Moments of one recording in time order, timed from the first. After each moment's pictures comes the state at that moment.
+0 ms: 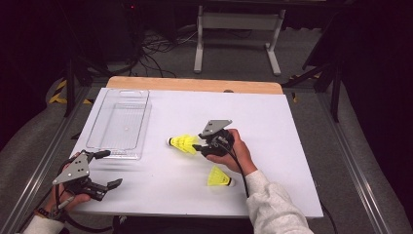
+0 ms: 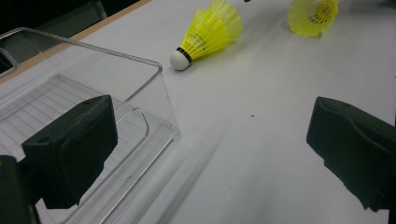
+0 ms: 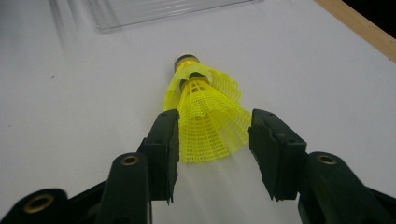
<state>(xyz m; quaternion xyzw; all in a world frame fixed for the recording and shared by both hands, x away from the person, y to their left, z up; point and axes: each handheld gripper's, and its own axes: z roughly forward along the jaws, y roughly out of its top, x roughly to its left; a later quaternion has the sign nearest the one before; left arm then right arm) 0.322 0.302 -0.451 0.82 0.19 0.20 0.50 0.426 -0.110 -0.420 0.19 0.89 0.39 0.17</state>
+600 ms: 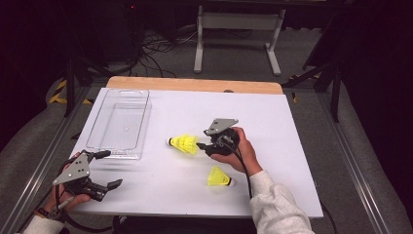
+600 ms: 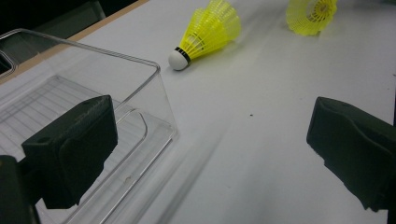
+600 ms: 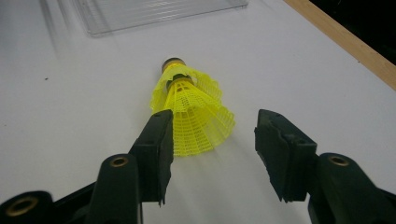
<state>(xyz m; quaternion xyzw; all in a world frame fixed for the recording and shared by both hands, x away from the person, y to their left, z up) 0.321 0.302 -0.451 0.82 0.18 0.20 0.50 0.421 -0.122 -0.409 0.20 0.88 0.39 0.19</state>
